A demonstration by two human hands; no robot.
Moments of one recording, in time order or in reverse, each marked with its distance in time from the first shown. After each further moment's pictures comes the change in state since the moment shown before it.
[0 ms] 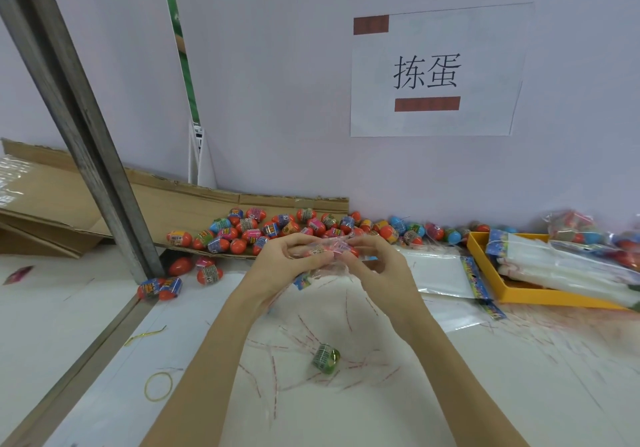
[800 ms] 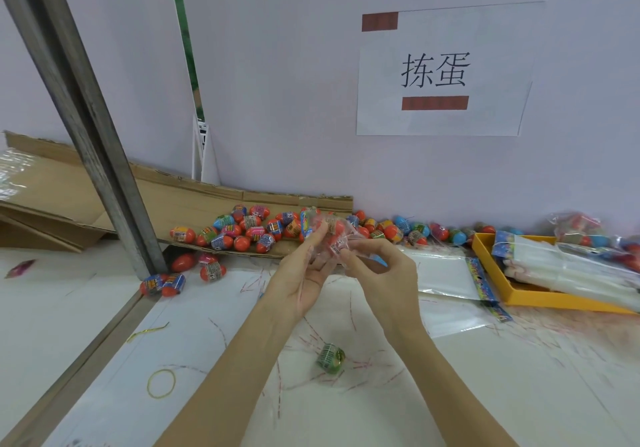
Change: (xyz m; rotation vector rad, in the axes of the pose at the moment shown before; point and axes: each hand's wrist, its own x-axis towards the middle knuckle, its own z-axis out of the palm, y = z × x) left_hand 0.002 -0.003 0.037 -0.874 0.075 -0.218; right_hand -0.011 -0.004 0.018 0.204 0.170 -0.082
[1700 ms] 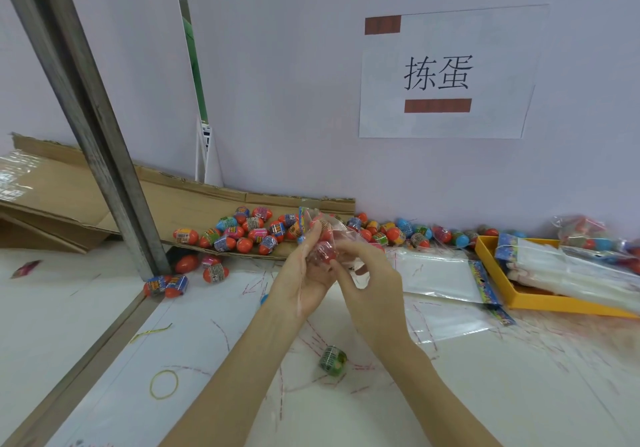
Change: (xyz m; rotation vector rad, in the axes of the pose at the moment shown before) left_hand -0.005 0.001 0.002 -0.029 -0.101 0.002; right_hand -0.012 0.004 0.015 -0.384 -0.059 -0.344
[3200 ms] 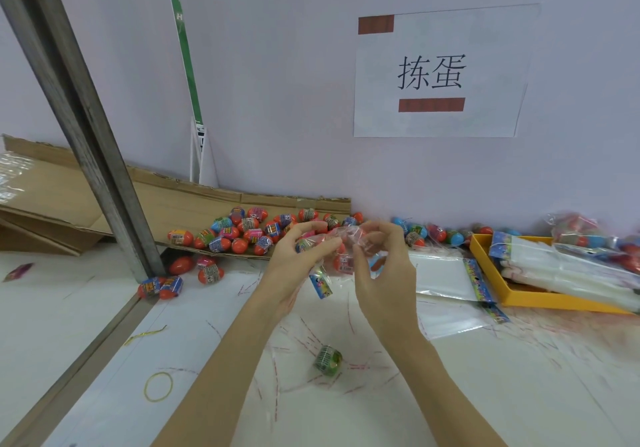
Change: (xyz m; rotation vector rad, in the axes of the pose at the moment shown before) left_hand 0.005 0.009 -0.004 0.755 0.175 0.240; right_hand 0.010 0.004 -0.016 0.033 0.134 0.031
